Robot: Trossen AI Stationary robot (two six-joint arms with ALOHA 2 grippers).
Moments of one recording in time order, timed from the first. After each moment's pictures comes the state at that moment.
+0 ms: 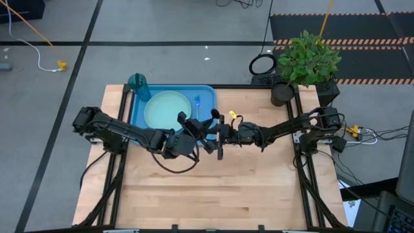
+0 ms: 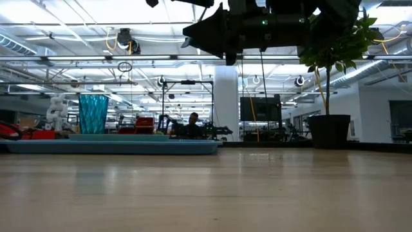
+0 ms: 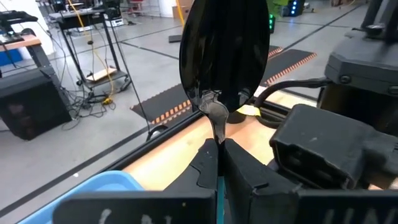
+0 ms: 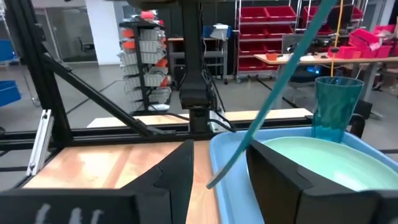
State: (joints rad) left arm -0.27 1.60 1.32 -0.09 -0.97 -0.29; right arm 0.04 1.68 0.77 0.92 0.08 0.05
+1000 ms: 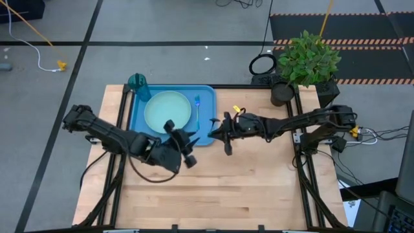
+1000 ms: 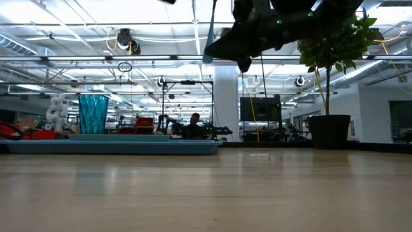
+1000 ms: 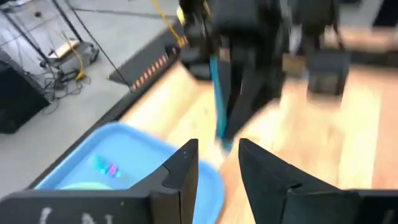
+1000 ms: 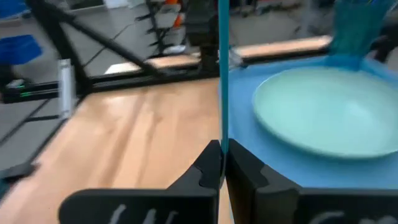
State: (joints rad) left arm -0.41 1.48 1.32 -0.59 -0.87 -0.46; right arm -0.05 1.49 0.77 0.44 -0.11 0.13
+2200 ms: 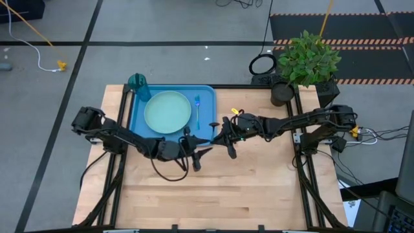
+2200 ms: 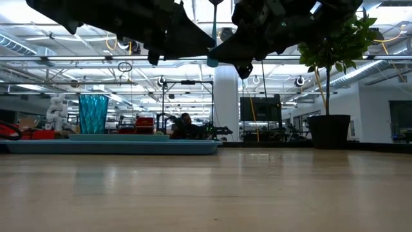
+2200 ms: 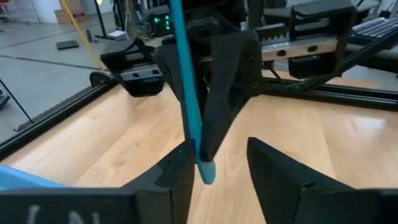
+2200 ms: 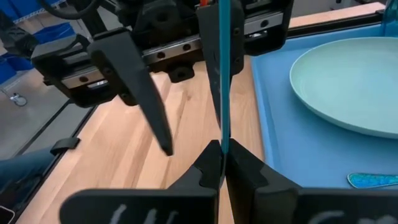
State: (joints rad) left arm -0.26 1.60 0.75 0.66 -0.51 -0.11; right arm -0.05 1.50 0.77 0.40 -0.25 0.17
